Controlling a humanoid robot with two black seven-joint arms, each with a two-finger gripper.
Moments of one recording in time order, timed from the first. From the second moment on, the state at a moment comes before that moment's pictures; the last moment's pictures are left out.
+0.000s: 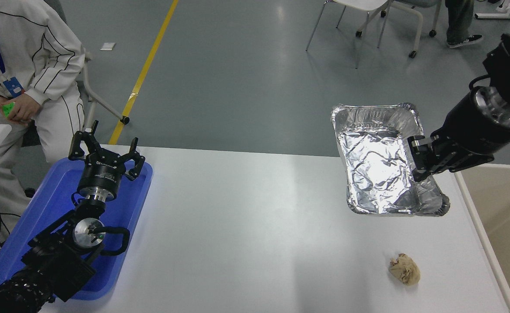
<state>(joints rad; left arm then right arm) -0.62 0.18 -0.87 -0.41 -0.09 -0.57 -0.50 2.36 -0.48 -1.34 1.51 -0.19 0.78 -0.04</state>
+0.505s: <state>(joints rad) -0.62 0.18 -0.87 -0.41 -0.09 -0.57 -0.50 2.40 -0.61 -1.54 1.48 -0.21 0.79 -0.03</state>
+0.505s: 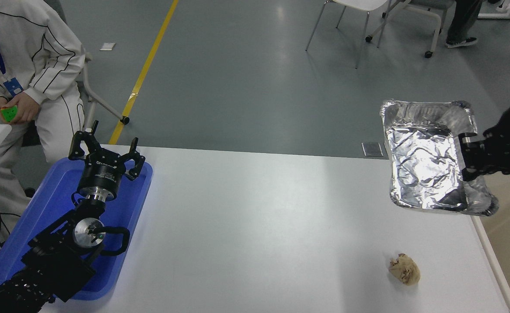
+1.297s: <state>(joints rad) -0.62 0.18 -0.87 -0.41 -0.09 -0.57 -0.50 2.04 -0.86 -1.66 1.24 -0.19 0.41 -0.04</state>
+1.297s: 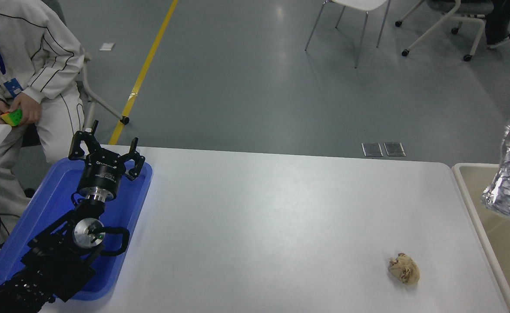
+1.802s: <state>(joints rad) -0.62 0.18 -0.87 -0.41 -0.09 -0.57 -0.51 1.49 -0.89 -1.29 0.95 -0.18 0.20 -0.04</state>
